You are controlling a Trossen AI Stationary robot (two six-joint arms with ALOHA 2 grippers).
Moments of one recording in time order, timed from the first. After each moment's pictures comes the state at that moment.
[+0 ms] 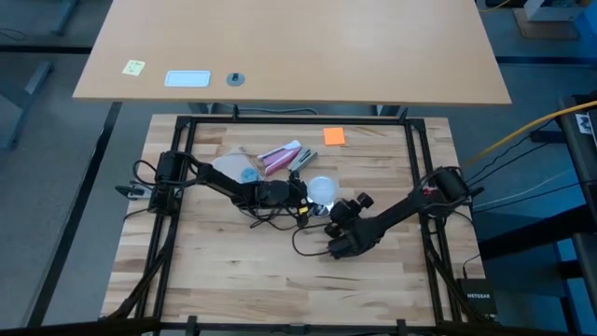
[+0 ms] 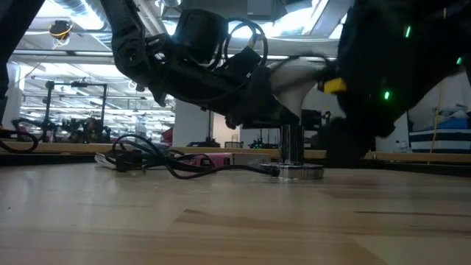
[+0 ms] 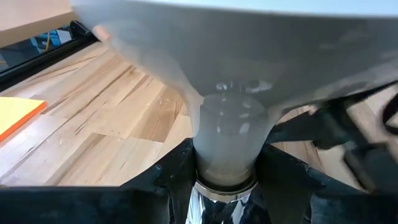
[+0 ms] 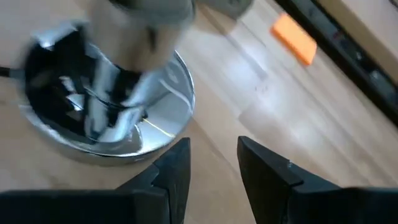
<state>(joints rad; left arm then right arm) -0.03 2.02 0.90 0.79 -0.20 -0.11 0.42 1.92 1.00 -0.74 0.93 1.13</state>
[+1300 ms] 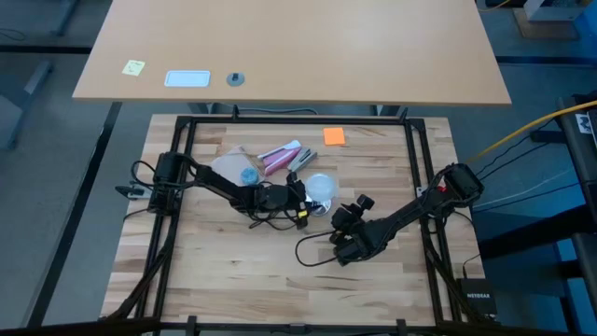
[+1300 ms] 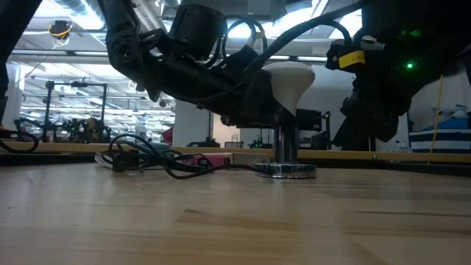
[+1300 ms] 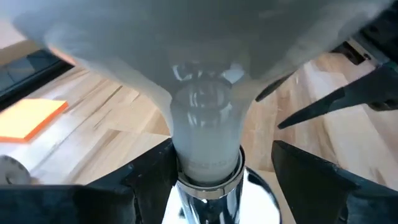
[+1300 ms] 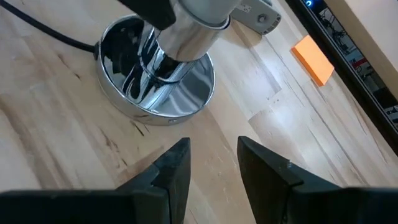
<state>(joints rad) -0.05 2.00 0.90 0.79 -0.30 -0.06 0.48 1.81 1.00 -0.76 0.87 0.96</state>
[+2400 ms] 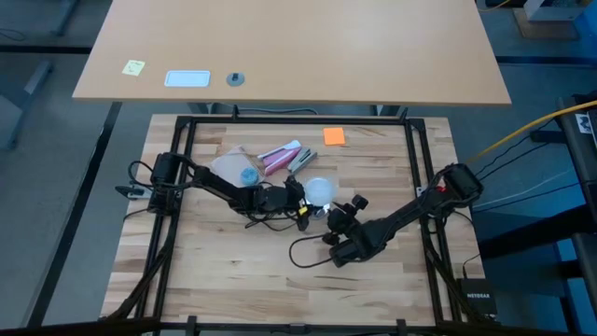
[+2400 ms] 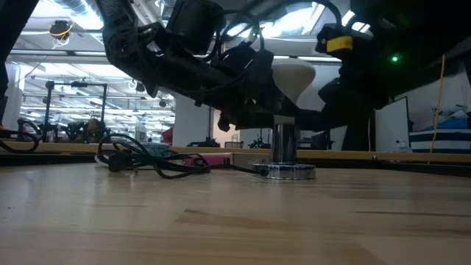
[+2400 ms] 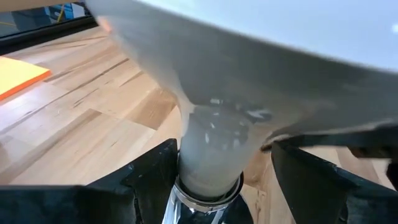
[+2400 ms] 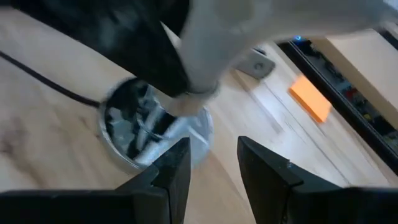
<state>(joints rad) -0.08 1.98 0.90 0.79 -0.30 -0.29 0.48 1.81 1.00 -0.59 1.00 0.87</state>
